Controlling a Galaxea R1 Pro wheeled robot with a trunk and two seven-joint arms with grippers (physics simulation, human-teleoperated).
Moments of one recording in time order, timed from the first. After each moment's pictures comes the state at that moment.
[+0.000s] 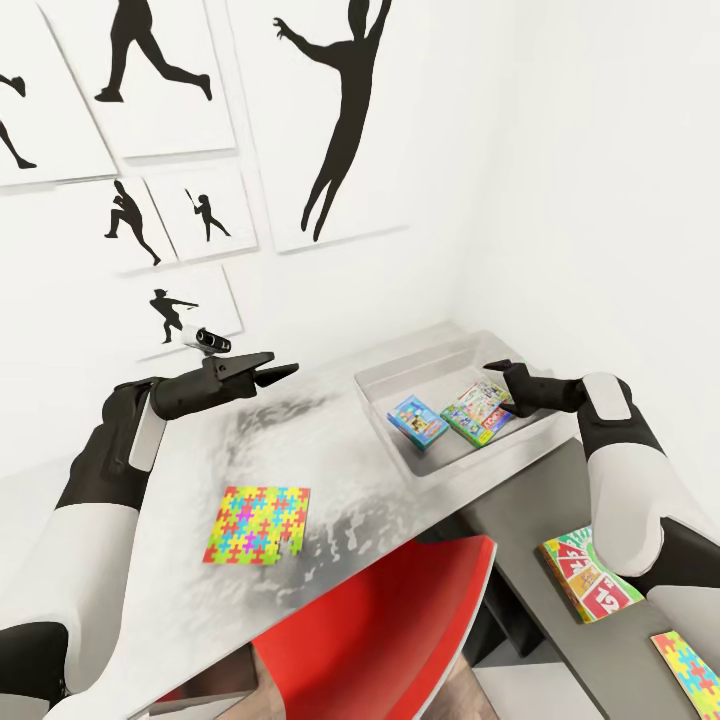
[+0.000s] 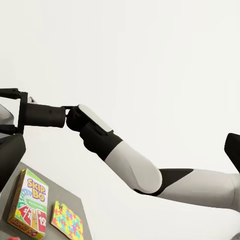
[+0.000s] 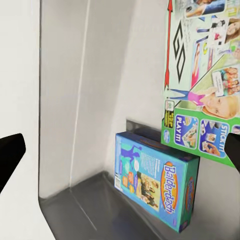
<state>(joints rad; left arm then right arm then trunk) -0.95 0.12 0.12 -1.11 0.37 1.04 -1.50 -1.20 -0.13 -0.52 -0.62 -0.81 0.90 -0.21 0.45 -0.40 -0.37</state>
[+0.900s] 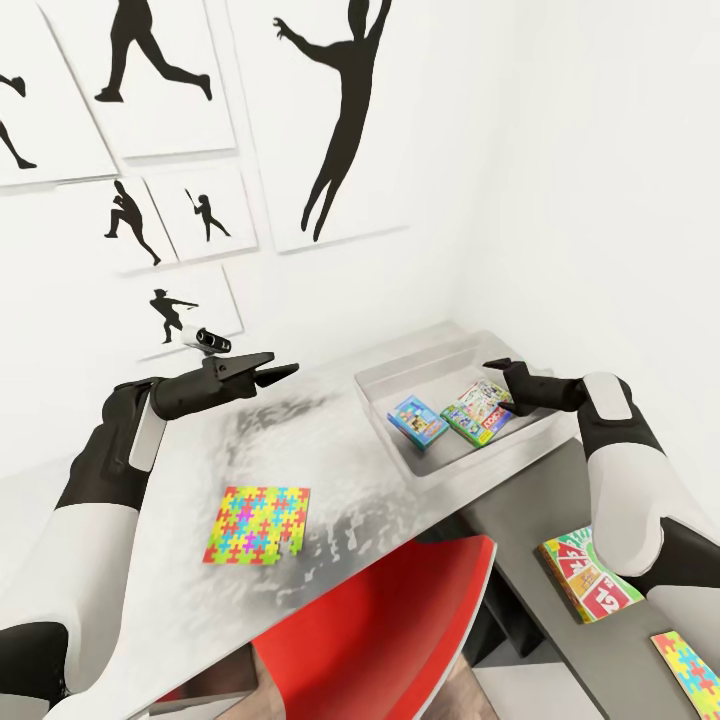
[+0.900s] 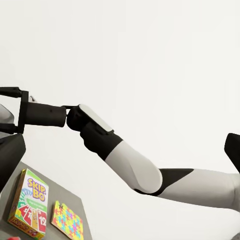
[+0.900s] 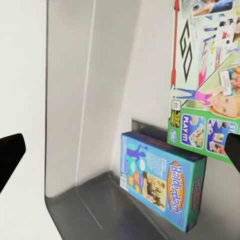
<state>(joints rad) -0.95 0.12 0.12 -1.11 0.37 1.04 -1.50 -1.20 -0.13 -0.52 -0.62 -0.83 0.90 -0.20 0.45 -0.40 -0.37</state>
